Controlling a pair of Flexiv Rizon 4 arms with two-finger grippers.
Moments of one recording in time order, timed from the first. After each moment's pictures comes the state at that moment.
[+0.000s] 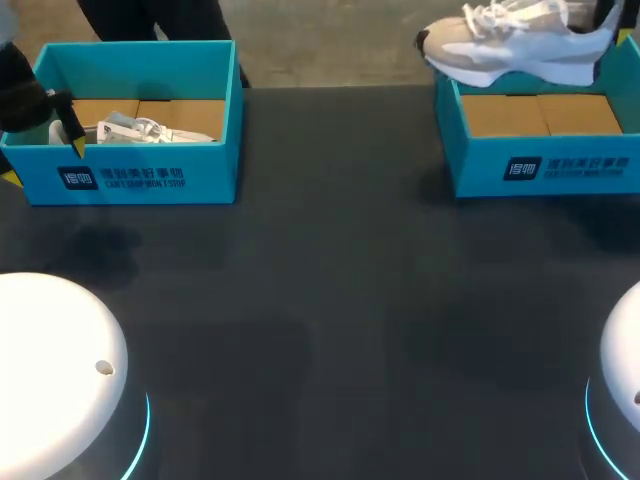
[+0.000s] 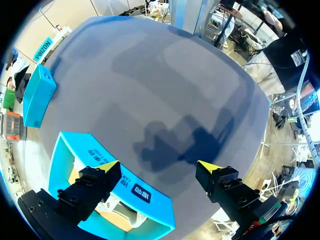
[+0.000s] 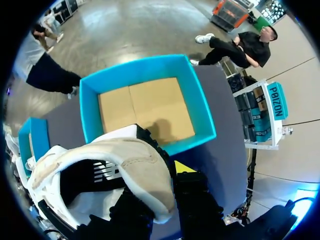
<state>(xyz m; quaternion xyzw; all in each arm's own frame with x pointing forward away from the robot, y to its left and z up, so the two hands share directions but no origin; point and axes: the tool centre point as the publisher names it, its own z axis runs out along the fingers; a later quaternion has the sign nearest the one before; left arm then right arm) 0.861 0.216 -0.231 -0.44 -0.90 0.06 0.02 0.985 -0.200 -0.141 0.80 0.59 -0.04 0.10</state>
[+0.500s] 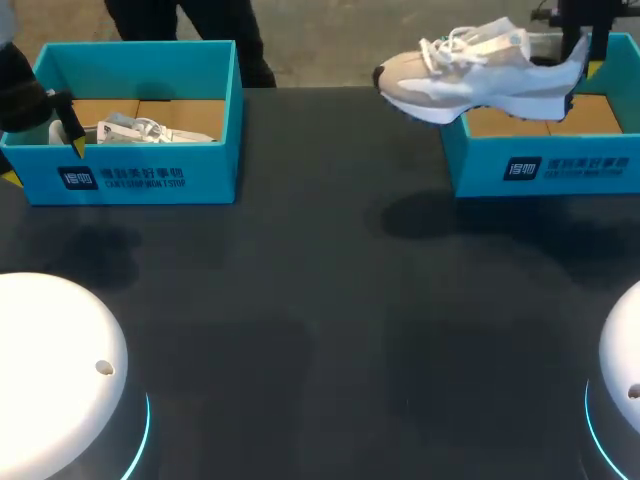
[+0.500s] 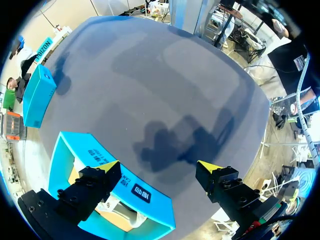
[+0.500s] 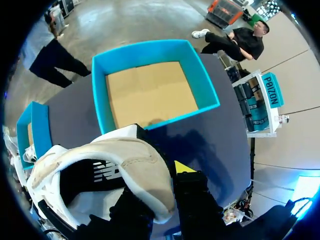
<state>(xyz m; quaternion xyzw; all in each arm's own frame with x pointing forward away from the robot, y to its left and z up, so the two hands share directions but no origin) 0.861 0.216 -0.231 -0.44 -0.90 0.06 0.02 0.905 -0.133 -0.139 0.81 0.58 -0.06 0.10</state>
